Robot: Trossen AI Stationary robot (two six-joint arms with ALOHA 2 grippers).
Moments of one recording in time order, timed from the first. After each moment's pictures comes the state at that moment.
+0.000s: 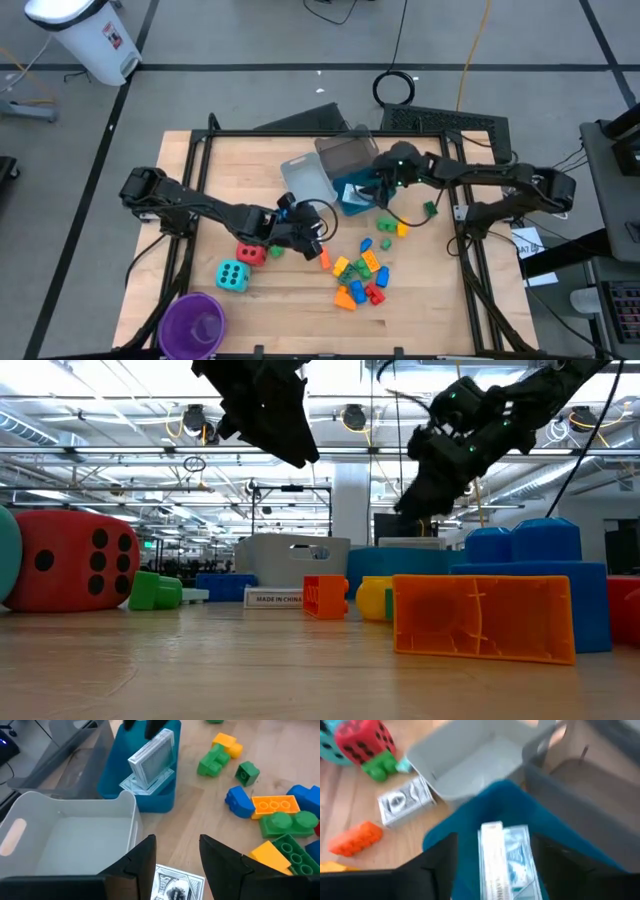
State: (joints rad) left arm -0.25 1.67 1.24 -0.44 -0.57 -0.49; right arm -0.44 1.26 0.67 -0.01 -0.26 0.06
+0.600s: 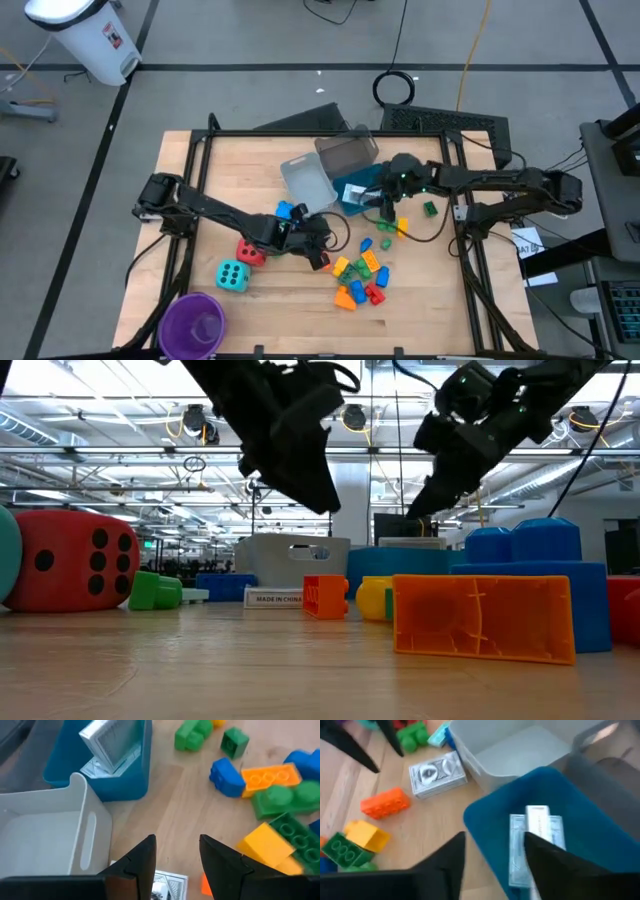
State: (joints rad) left arm -0.25 1.83 1.24 -0.32 -0.49 -0.42; right arm -0.31 1.23 0.65 -0.10 -0.22 -0.03
